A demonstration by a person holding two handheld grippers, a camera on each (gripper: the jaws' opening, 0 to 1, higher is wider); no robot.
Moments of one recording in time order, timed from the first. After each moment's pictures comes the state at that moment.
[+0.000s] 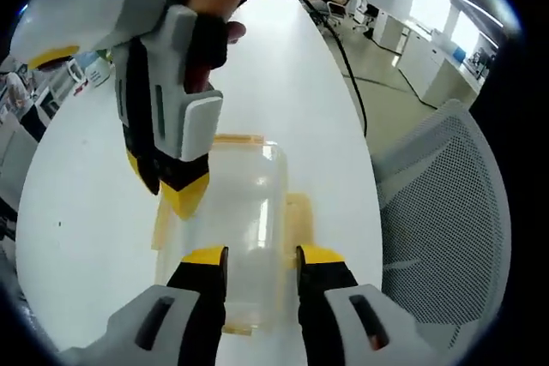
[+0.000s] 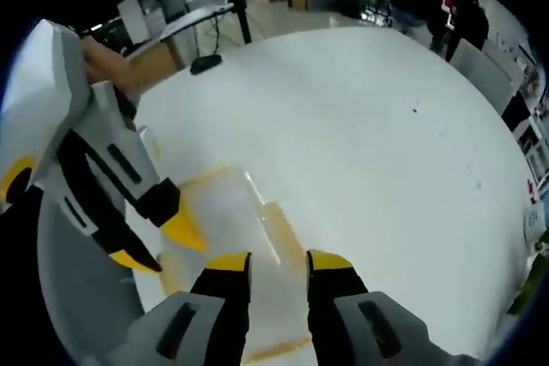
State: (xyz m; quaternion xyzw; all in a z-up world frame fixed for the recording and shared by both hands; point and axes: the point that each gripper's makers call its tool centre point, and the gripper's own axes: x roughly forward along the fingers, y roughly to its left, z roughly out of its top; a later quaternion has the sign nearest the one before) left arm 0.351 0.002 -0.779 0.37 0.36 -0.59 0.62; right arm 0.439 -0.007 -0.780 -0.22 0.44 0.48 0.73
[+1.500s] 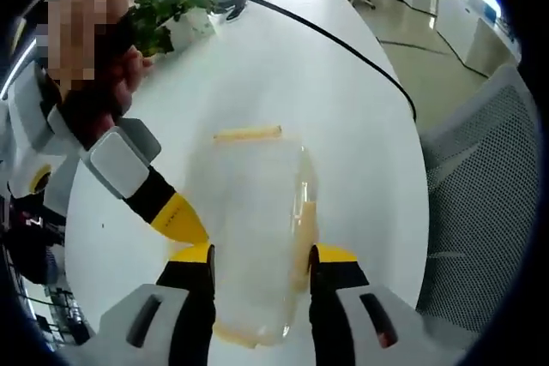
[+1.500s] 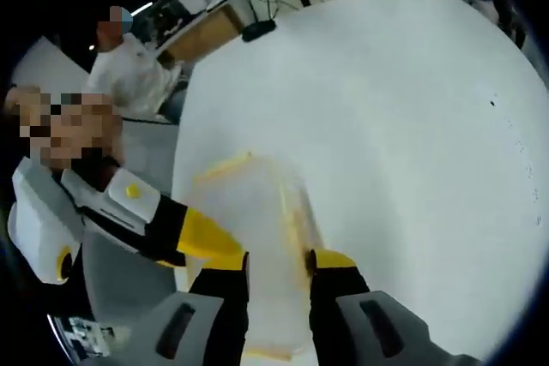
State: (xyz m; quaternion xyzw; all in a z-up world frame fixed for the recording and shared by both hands) left arm 0.364 -0.009 -0.794 0.47 0.31 -0.48 0.67; right arm 0.423 0.012 -0.789 -0.20 0.52 0.61 0.56
